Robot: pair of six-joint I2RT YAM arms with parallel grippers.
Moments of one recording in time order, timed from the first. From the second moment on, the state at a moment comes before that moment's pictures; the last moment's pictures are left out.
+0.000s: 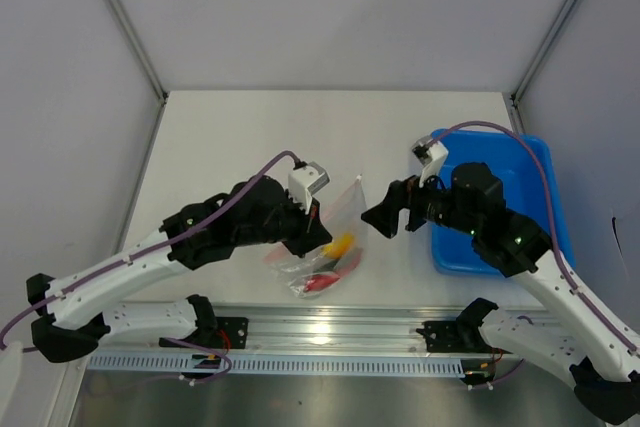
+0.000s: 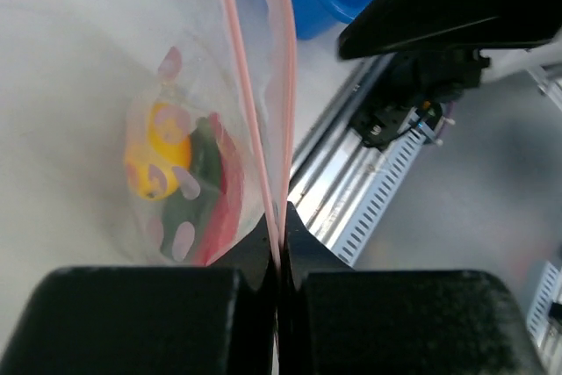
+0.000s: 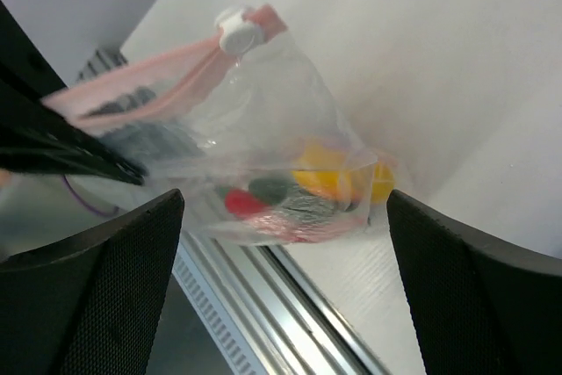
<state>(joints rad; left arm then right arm) -1.09 1.03 1.17 -0.67 0.03 -0.41 0.70 0.85 1.05 -0.54 -0.23 0.42</state>
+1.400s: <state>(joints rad) -1.06 0.92 1.13 -0.53 0.66 -0.34 0.58 0.92 0.92 -0.09 -1.23 0.28</state>
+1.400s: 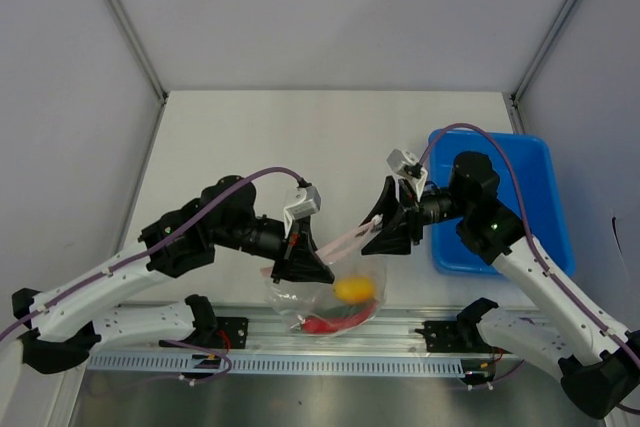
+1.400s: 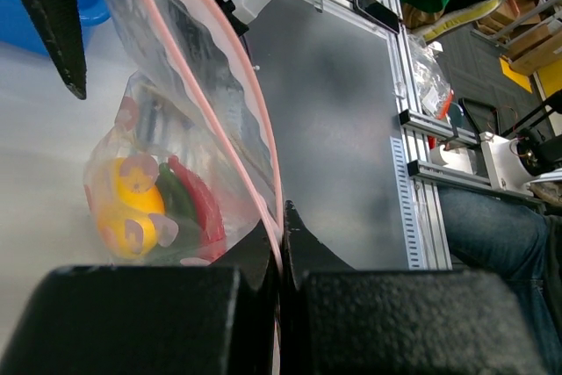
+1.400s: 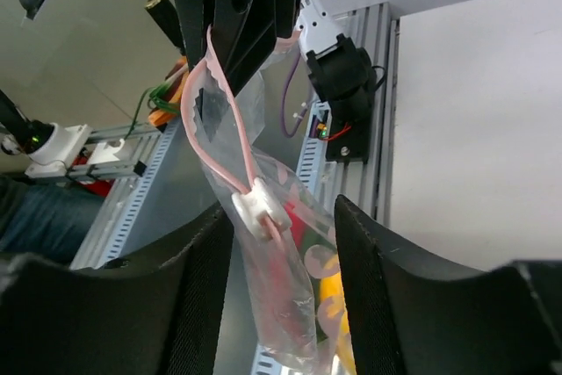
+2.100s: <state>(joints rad) -0.99 0.92 1.11 -0.67 0.12 -0.40 0.59 0.92 0.92 -0.08 -0.99 0.40</state>
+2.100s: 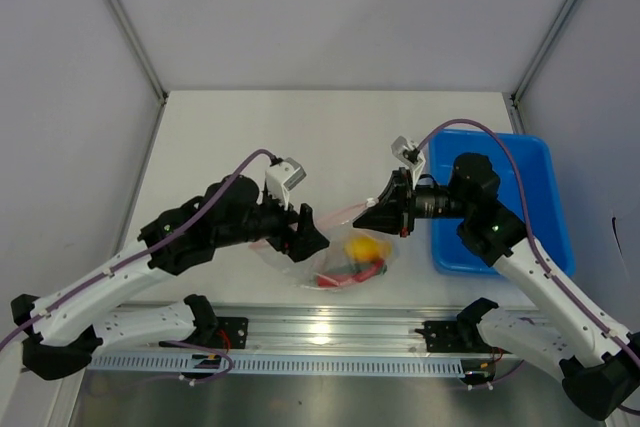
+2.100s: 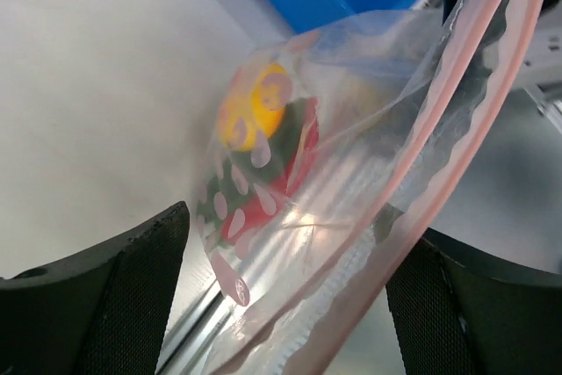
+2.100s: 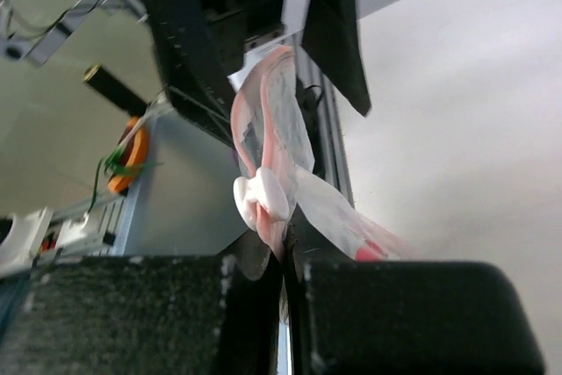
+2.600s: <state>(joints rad) -0.99 0.94 1.17 -0.50 0.09 -0.36 0.79 0.97 0.94 -0.29 -0.53 0.59</state>
